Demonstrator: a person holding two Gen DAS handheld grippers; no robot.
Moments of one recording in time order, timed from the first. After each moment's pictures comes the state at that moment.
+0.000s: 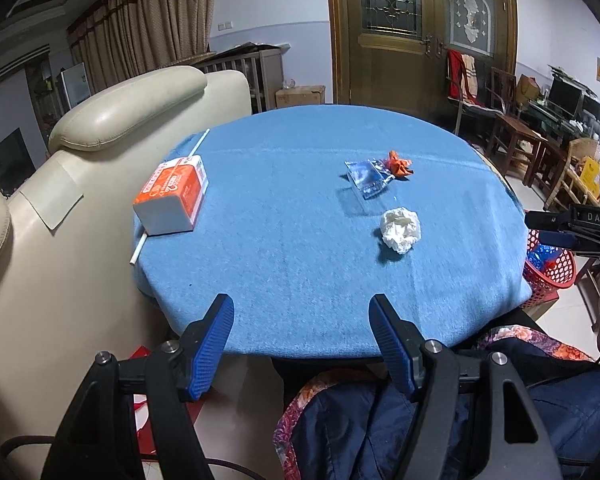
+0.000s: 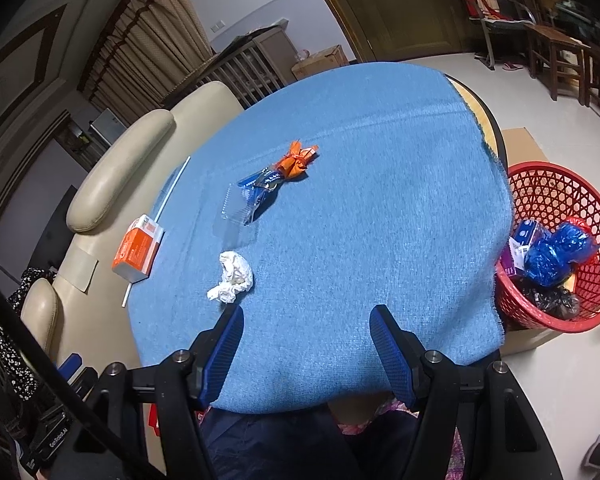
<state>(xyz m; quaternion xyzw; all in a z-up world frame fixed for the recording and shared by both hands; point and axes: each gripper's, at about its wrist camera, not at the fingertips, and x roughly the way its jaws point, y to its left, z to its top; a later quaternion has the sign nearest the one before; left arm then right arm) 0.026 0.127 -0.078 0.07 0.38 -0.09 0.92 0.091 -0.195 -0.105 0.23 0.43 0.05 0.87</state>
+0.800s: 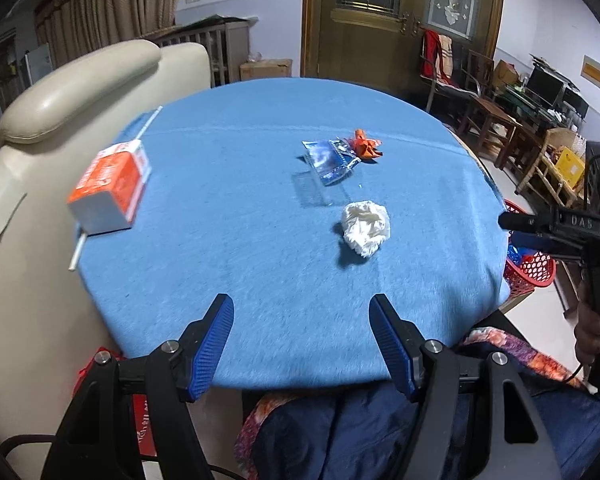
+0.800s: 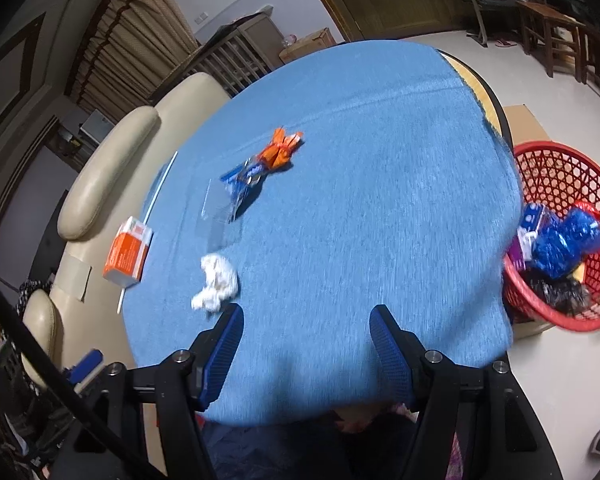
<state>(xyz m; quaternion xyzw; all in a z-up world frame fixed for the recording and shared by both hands) 0.081 0.090 -0.097 0.05 0.43 -0.16 0.89 0.123 -0.210 -0.122 0.26 0.46 0.04 0.85</state>
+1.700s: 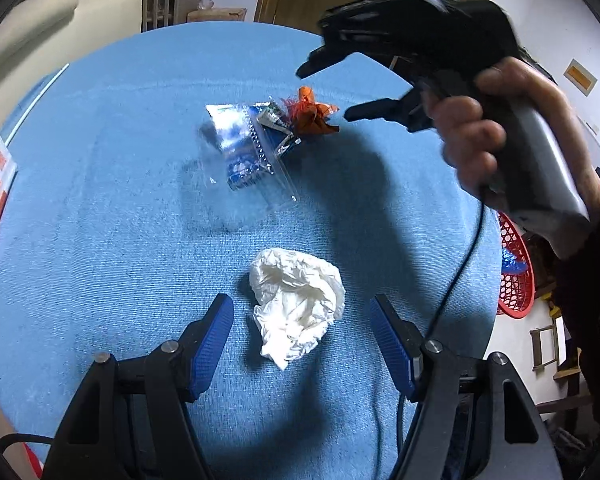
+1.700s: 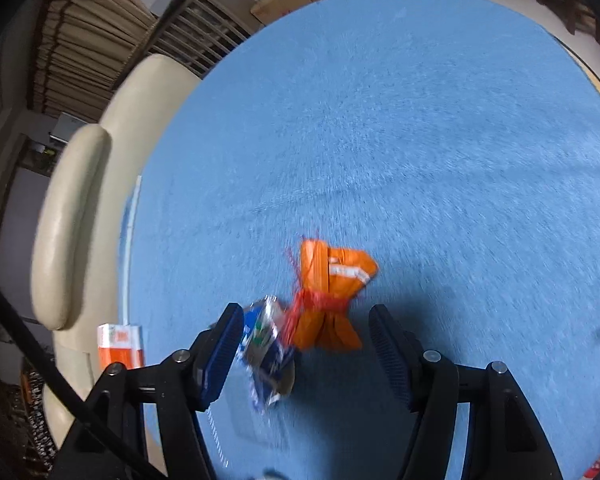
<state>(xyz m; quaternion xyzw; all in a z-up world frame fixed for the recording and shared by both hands) 0.189 -0.001 -0.163 0.01 0.52 -0.25 0.82 0.404 -0.190 -0.163 0.30 0.55 0.04 0.78</state>
